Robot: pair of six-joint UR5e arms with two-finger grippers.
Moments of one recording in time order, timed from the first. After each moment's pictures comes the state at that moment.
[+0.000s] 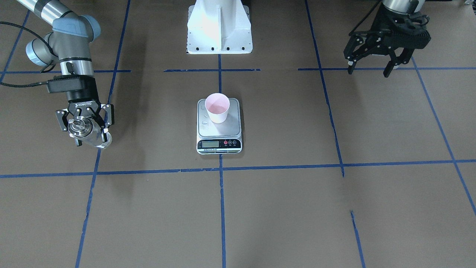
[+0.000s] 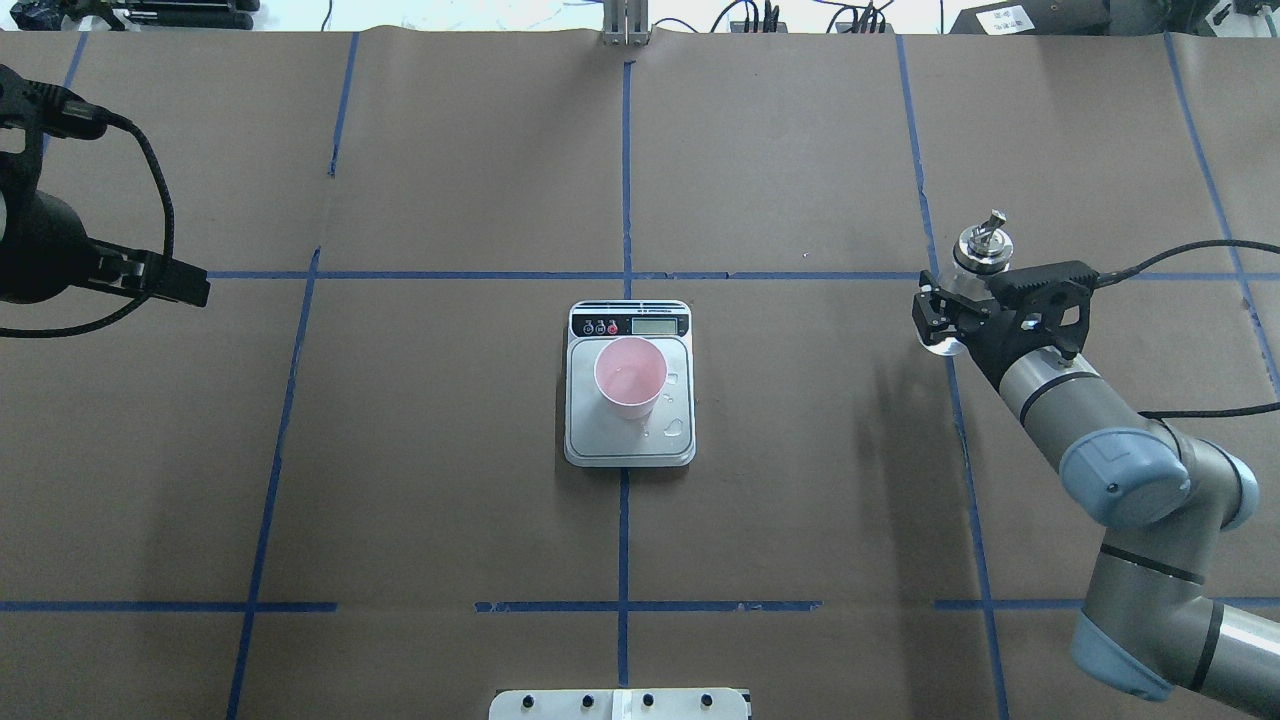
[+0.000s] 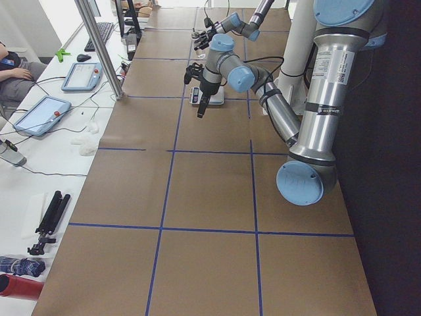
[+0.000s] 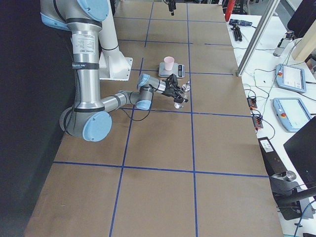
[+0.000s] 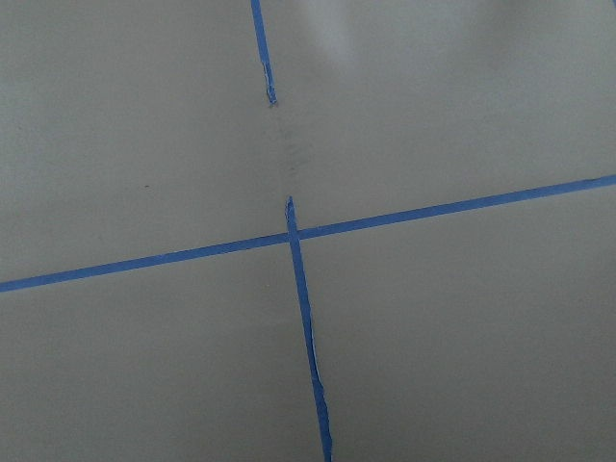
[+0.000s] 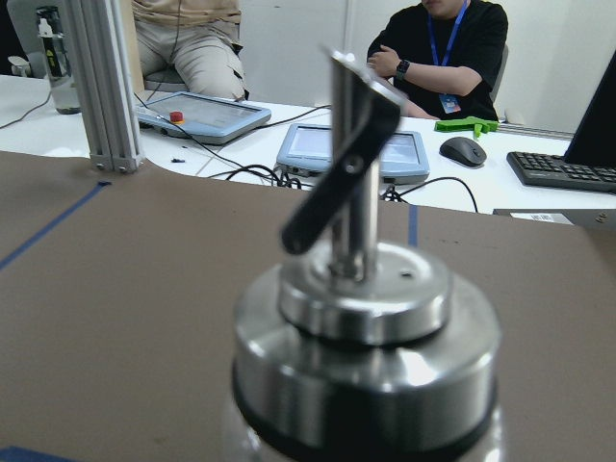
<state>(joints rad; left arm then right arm) -0.89 -1.73 -2.30 -1.45 -1.94 -0.78 0.51 -1.54 1.79 -0.60 1.02 0.92</state>
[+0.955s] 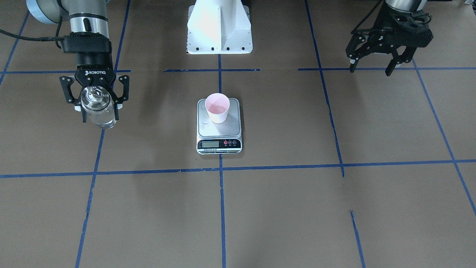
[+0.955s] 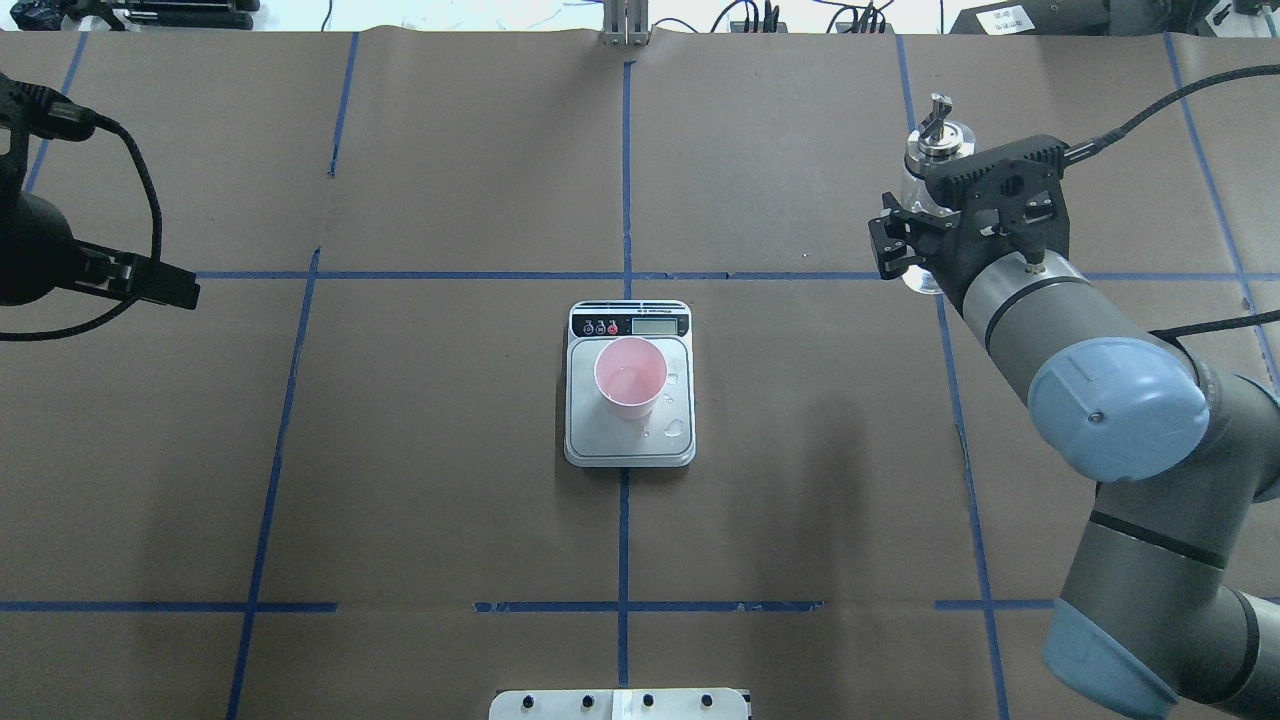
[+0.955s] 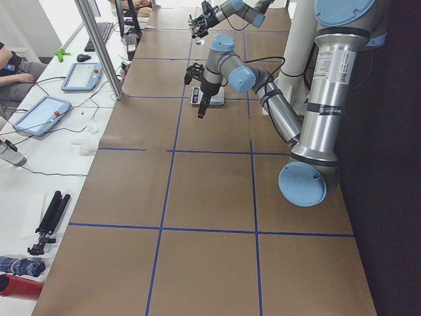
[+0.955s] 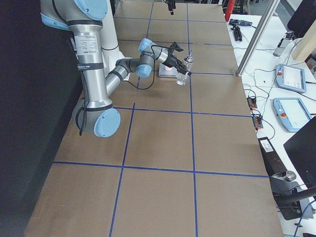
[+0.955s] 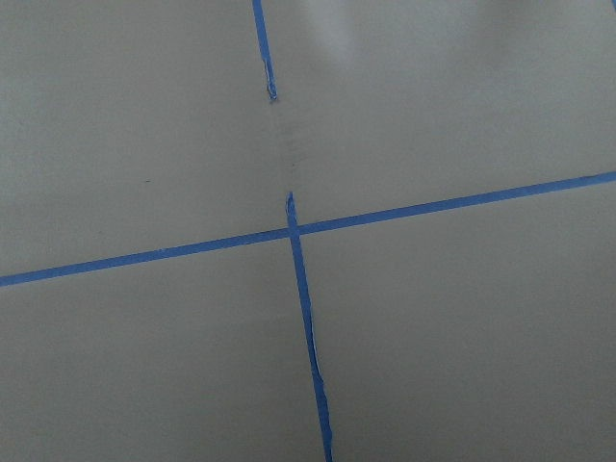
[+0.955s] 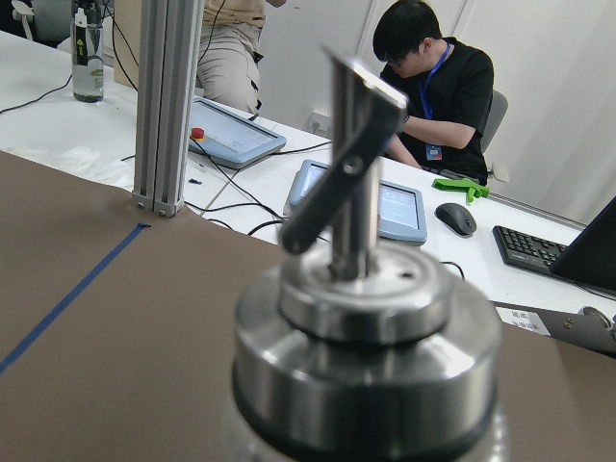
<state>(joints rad) -0.91 -1.71 -2.31 -1.45 -1.95 -0.73 0.52 -1.39 2.09 -1.16 0.99 0.79</state>
